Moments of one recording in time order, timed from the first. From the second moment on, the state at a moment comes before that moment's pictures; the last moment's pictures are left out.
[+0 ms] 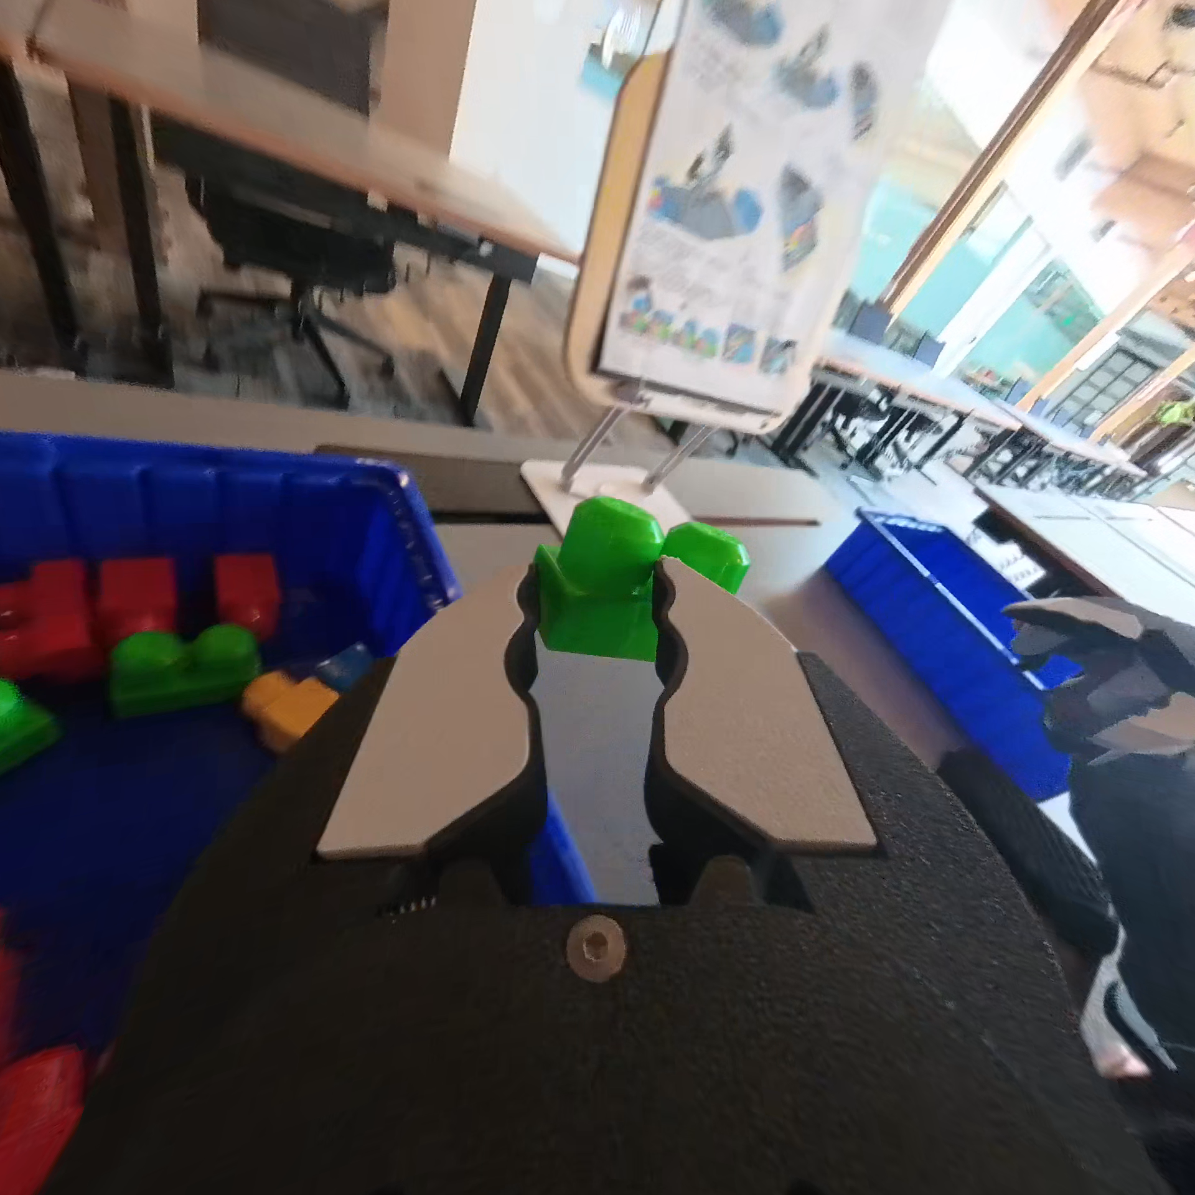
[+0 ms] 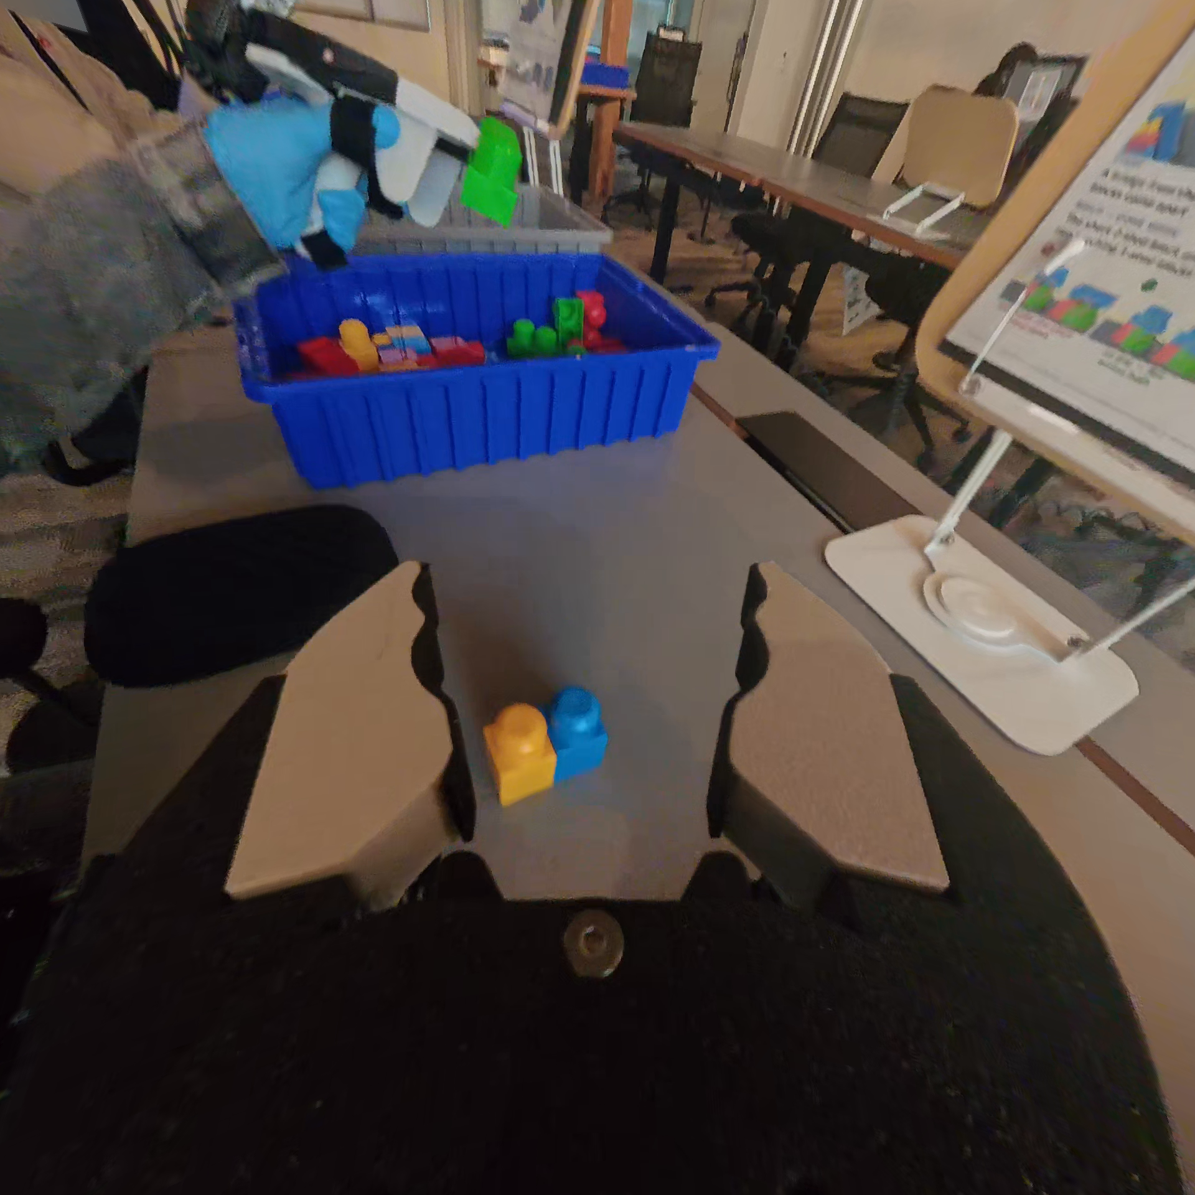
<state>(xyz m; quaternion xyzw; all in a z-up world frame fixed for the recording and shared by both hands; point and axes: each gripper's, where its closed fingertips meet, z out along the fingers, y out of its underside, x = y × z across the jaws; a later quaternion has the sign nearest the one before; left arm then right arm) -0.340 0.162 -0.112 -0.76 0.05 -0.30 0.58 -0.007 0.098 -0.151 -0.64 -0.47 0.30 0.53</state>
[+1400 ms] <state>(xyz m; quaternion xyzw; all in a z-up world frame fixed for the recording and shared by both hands) -0.134 0.045 -0.090 -0.61 0.14 -0.25 0.74 -0.123 0.043 -0.117 -0.61 -0.54 0.24 0.52</state>
